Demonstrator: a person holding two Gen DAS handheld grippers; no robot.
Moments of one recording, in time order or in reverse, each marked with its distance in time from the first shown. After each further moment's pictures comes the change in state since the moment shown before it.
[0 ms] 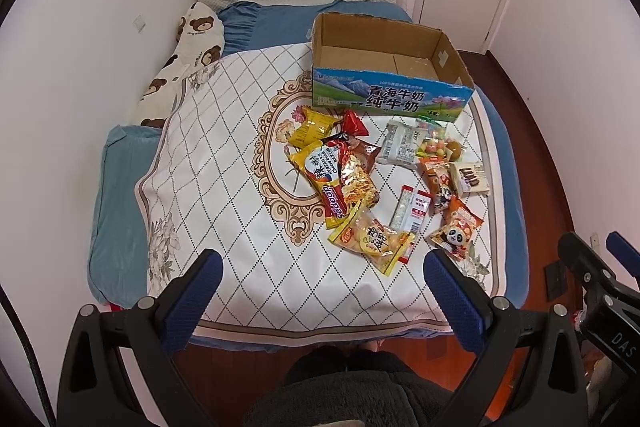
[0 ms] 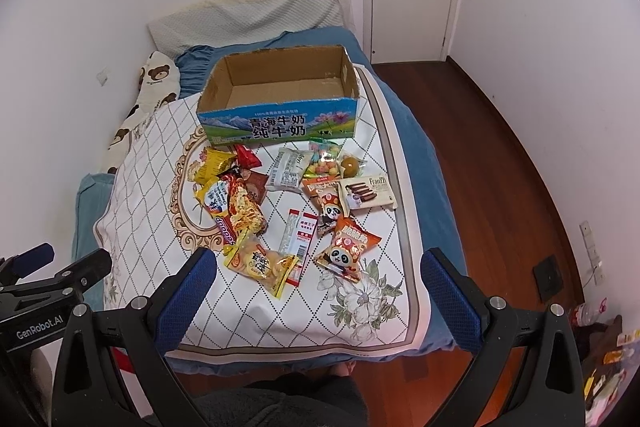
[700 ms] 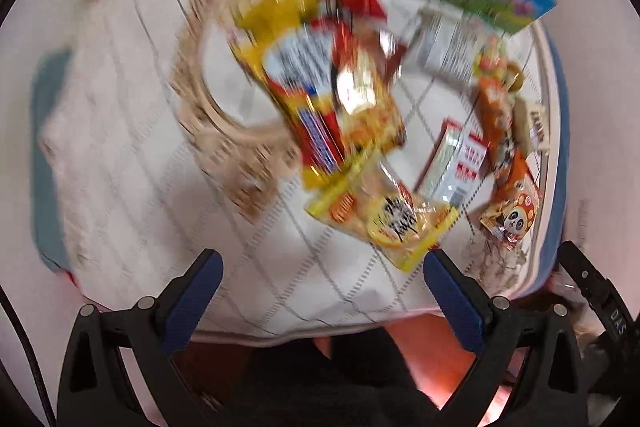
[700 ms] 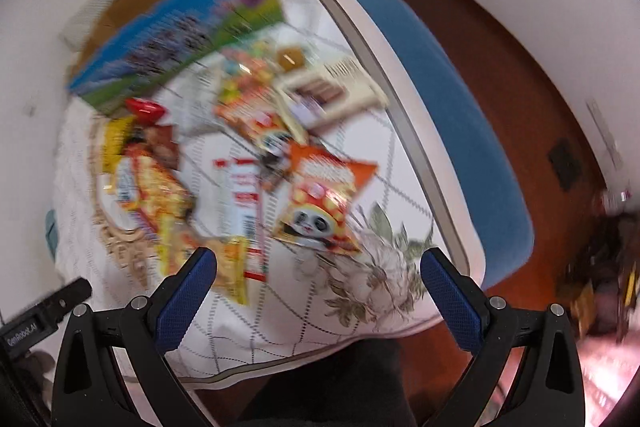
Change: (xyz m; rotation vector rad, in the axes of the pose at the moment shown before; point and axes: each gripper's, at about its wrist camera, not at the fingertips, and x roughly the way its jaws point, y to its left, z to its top) left arm 0.239 0.000 0.011 -0.054 0.445 -0.135; right arm 0.230 -0.061 -0.043 0.350 0.305 -0.047
